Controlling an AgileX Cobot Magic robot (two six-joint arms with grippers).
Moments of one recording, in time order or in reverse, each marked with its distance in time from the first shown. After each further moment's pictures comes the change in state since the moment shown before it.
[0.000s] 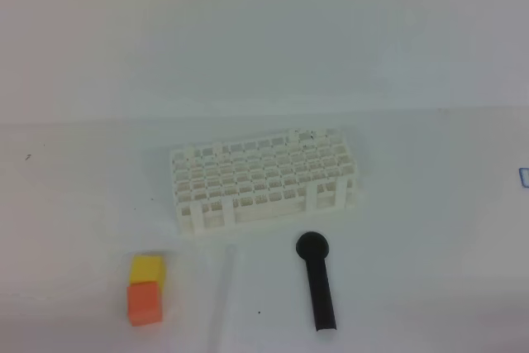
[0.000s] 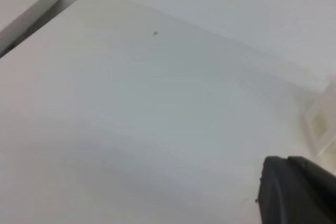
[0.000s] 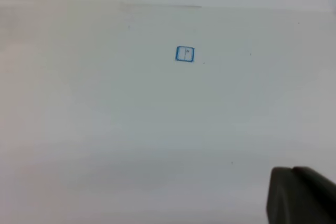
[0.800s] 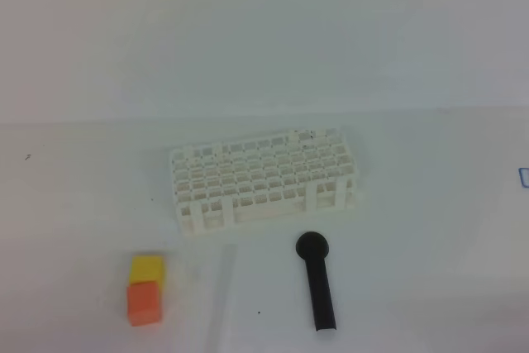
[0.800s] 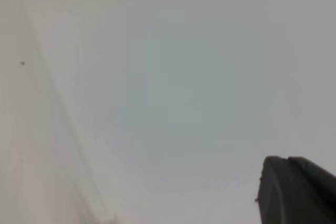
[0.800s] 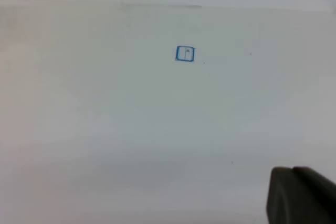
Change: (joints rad) left arm 0.000 0.009 -0.066 -0.472 -0.205 -0.149; right arm 0.000 0.000 0.000 0.000 0.000 0.000
